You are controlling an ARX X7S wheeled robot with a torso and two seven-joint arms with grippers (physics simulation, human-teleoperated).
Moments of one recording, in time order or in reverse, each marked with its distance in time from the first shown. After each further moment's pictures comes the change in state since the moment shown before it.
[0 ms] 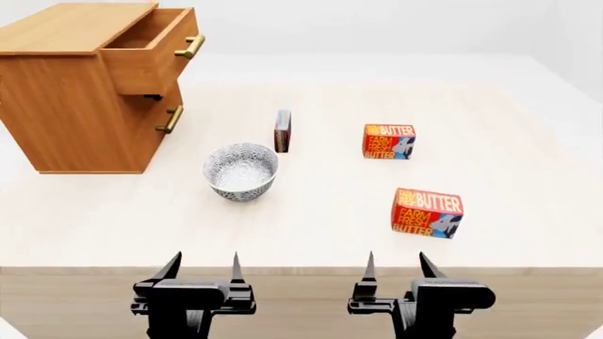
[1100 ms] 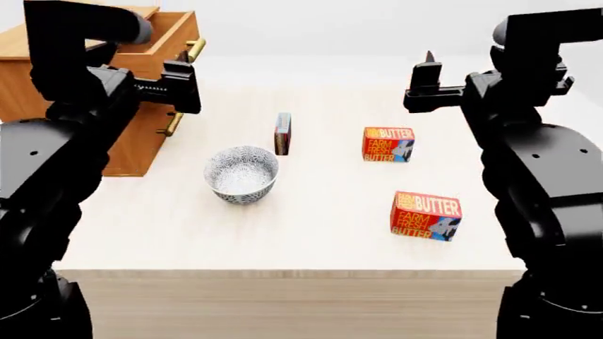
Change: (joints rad) left arm -1.000 -0.263 -0.043 0.284 -0.283 -1.142 0.041; right arm 0.956 0.234 0.003 -0.193 0.197 0.980 0.010
